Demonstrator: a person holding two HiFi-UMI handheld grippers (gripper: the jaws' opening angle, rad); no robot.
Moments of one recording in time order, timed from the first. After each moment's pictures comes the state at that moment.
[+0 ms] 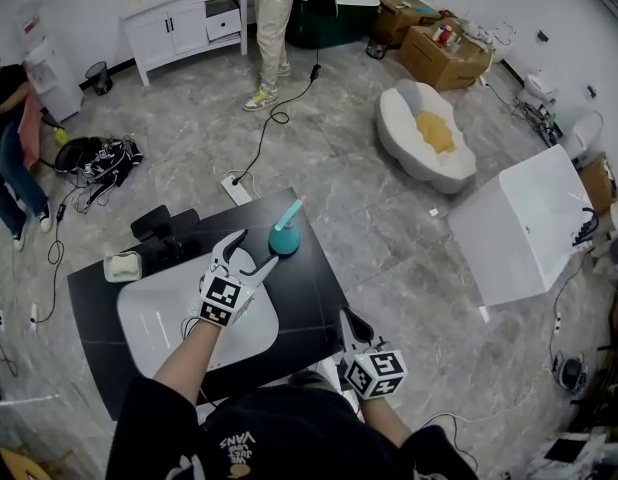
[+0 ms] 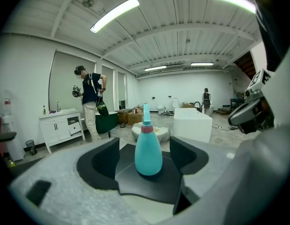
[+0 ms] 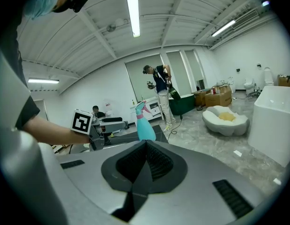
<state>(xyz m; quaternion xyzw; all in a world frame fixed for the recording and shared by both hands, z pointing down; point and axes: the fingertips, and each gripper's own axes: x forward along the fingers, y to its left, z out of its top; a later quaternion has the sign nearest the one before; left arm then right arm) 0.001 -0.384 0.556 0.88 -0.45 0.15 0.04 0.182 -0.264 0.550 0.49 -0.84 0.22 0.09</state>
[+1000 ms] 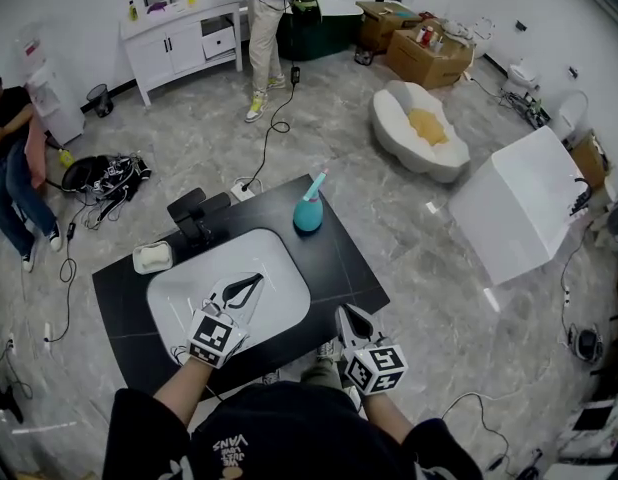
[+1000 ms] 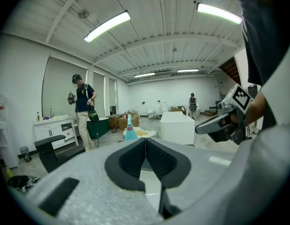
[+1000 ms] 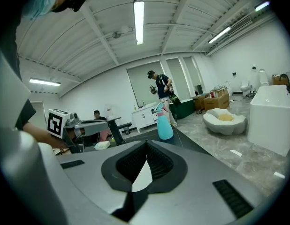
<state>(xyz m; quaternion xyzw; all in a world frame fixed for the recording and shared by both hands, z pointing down) -0.063 -0.211 0.504 0.91 -0.39 0.13 0.00 0.103 -0.164 0.533 0.51 -0.83 0.21 0.06</state>
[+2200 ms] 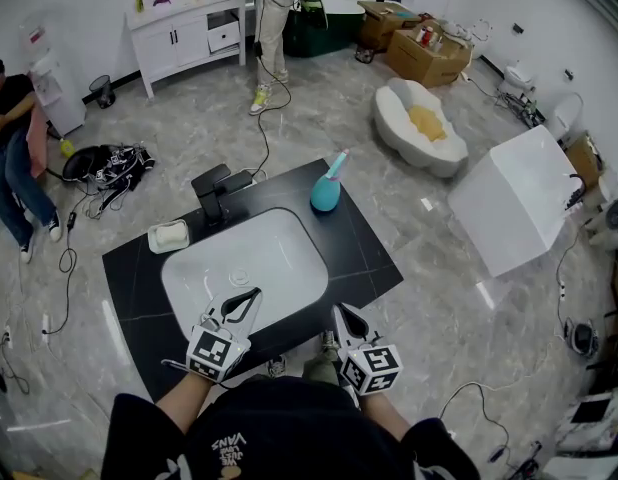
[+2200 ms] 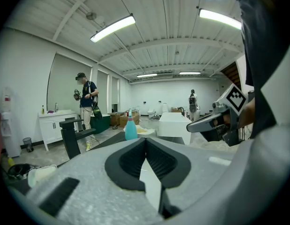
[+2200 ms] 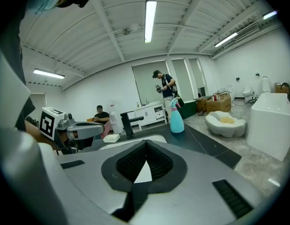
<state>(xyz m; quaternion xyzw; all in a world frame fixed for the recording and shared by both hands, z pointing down) -0.122 -0.119 0.522 0.91 -0.40 0.12 0.03 0.037 -0.100 0.533 0.51 -0.84 0.18 0.08</state>
